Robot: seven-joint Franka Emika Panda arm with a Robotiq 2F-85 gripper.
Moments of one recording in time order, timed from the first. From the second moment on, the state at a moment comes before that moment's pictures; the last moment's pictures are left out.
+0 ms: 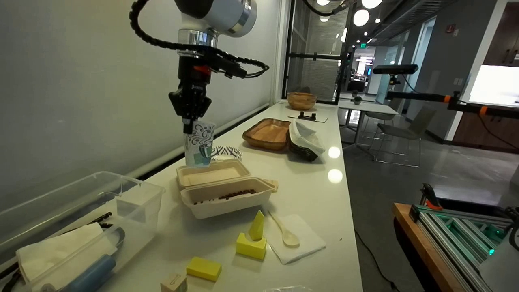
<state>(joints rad) -0.18 0.56 -0.07 -1.49 0.25 2.06 -0.18</state>
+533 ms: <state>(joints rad) -0.23 0.67 0.05 -1.49 0.25 2.28 -0.55</state>
